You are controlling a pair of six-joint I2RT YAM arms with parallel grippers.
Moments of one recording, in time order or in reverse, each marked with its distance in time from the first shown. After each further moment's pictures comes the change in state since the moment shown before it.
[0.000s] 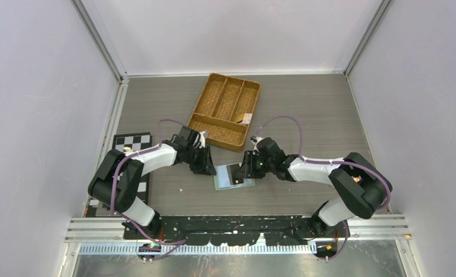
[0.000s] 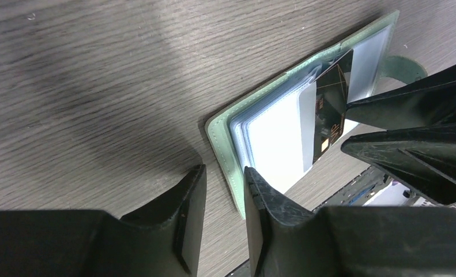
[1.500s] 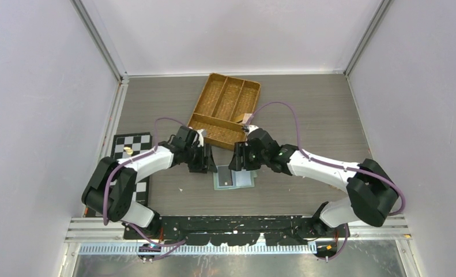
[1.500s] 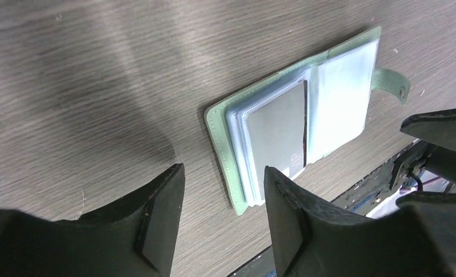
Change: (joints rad) left arm -0.008 -0.081 -0.030 0.005 -0.043 -0.005; right arm 0.104 -0.057 0.242 -0.283 0.157 -0.071
